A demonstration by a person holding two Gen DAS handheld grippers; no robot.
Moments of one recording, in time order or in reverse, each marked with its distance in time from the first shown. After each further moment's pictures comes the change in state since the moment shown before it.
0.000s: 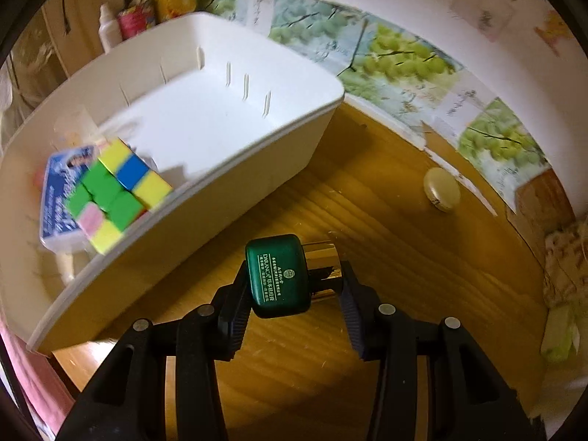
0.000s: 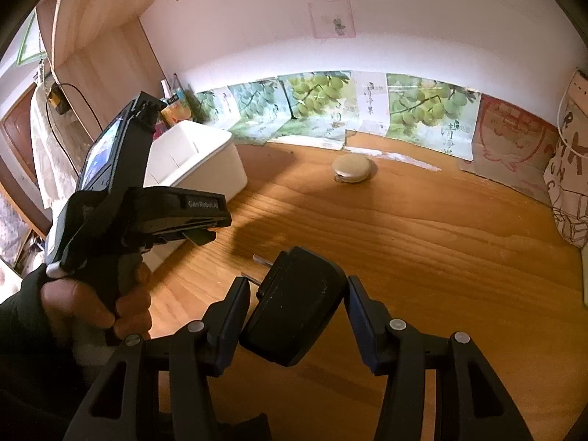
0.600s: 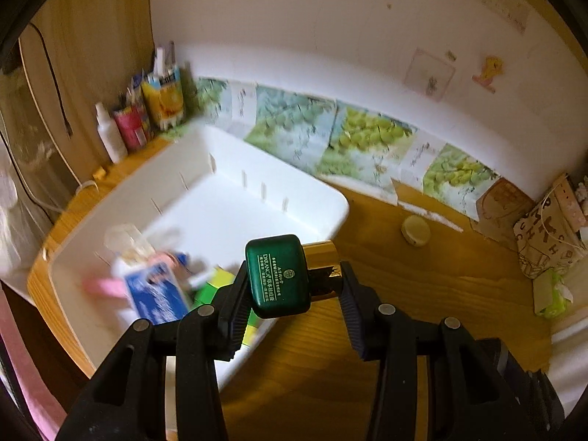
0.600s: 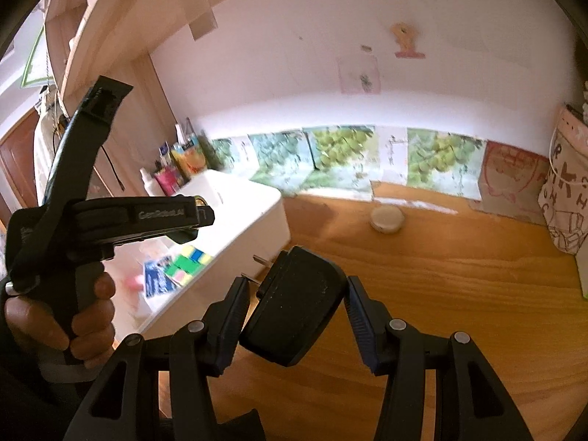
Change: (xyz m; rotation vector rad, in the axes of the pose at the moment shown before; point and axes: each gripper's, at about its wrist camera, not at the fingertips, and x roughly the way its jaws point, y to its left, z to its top) left arm -0.092 0.053 0.045 0.214 -0.193 -0.081; right arm -0.020 0.087 0.022 0.056 -0.171 -0.040
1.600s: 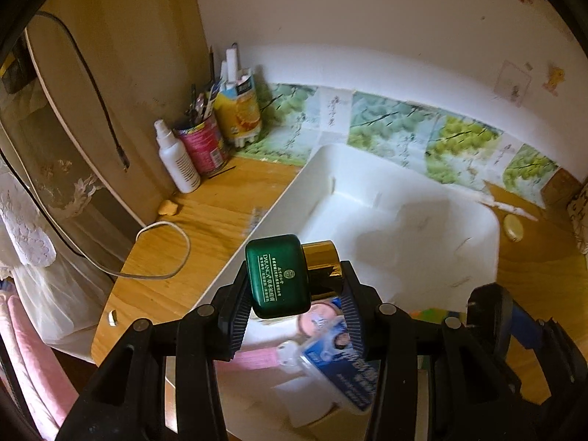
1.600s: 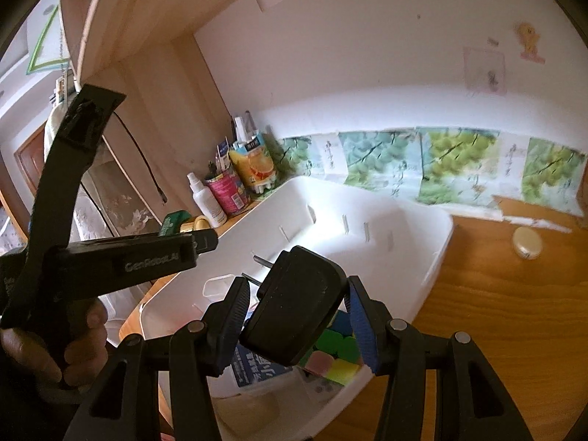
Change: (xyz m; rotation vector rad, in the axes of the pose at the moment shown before) left arm 0.032 0.151 0.039 0.115 0.023 0.124; right arm 0.113 0.138 0.025 0.013 -0.017 0.138
